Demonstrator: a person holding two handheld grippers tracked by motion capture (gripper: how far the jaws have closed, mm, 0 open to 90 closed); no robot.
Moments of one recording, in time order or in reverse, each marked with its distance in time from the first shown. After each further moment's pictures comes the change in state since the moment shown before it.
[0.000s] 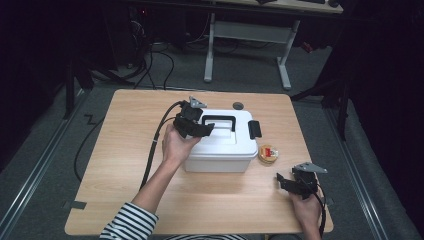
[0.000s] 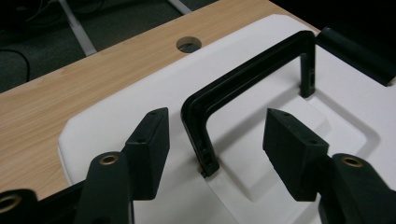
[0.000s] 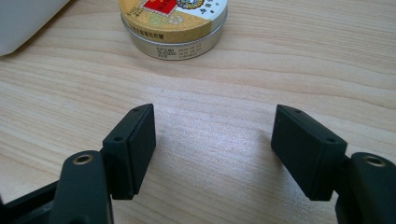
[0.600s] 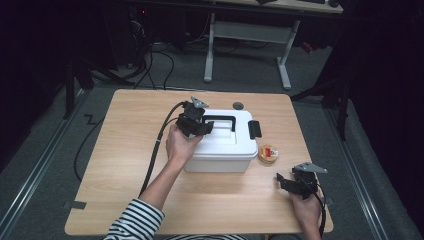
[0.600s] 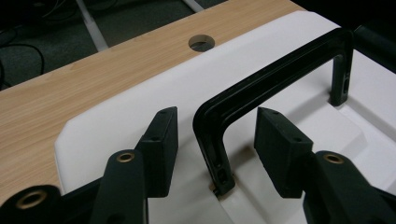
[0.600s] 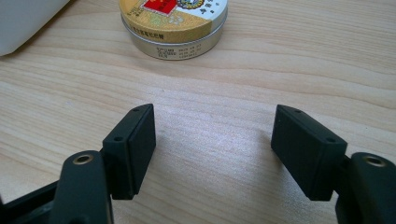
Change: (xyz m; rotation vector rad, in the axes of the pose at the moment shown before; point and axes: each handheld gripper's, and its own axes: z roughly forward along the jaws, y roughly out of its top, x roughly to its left) left arm -0.001 -0.001 0.017 -0.001 0.055 -0.012; right arm 0.000 0.000 0.000 0.000 0.000 -0.001
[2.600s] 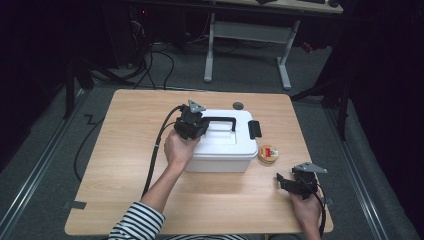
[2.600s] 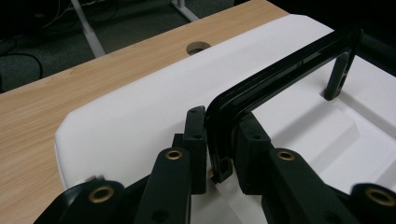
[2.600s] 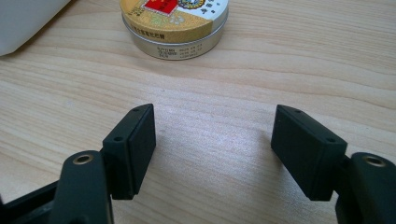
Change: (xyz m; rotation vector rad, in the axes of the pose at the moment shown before) left arm 0.001 -0.012 -0.006 -0.050 -0.021 -0.008; right arm 0.000 0.000 0.000 0.000 0.001 -0.001
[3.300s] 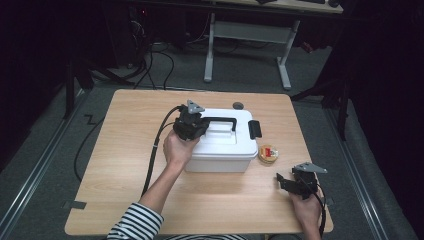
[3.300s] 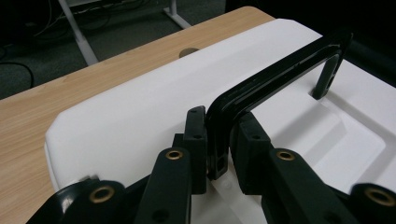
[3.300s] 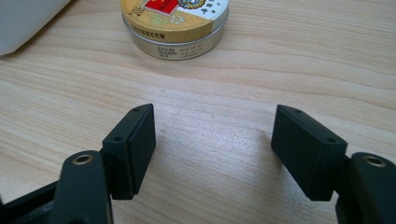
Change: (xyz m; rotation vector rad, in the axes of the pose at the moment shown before) left arm 0.001 -0.001 -0.005 -0.030 -0.034 0.014; right arm 0.000 0.000 0.000 0.000 0.001 0.000
